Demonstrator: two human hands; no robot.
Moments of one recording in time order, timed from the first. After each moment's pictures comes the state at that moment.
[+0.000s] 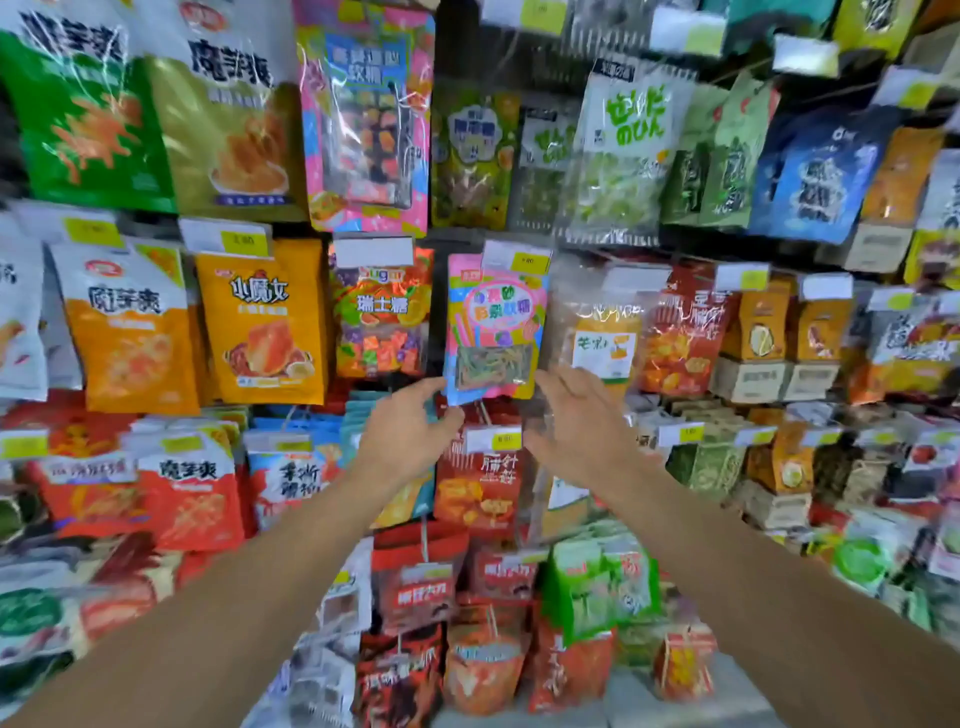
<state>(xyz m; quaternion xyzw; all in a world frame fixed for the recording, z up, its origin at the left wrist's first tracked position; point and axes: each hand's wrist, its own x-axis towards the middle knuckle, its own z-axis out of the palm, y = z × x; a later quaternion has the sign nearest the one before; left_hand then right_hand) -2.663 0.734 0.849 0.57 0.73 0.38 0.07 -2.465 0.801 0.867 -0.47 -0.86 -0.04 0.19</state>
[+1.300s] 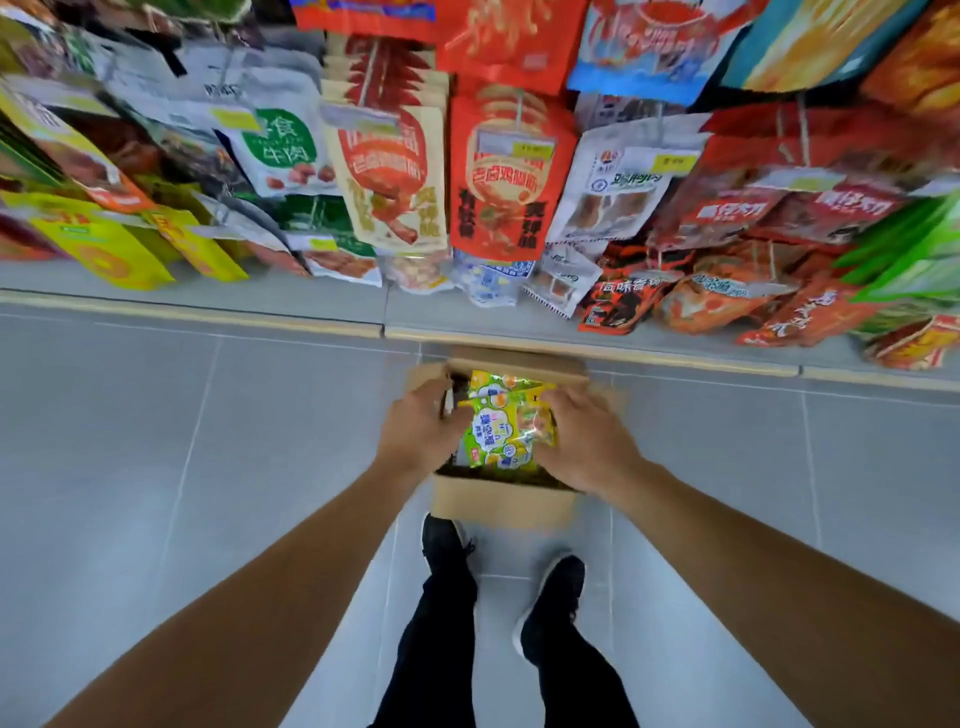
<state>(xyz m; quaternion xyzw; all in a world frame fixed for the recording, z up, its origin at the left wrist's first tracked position) -2.932 0.427 0.437 0.26 0.84 0.23 0.42 -2.764 0.529 0.432 -0.43 -0.84 0.26 -0.20</state>
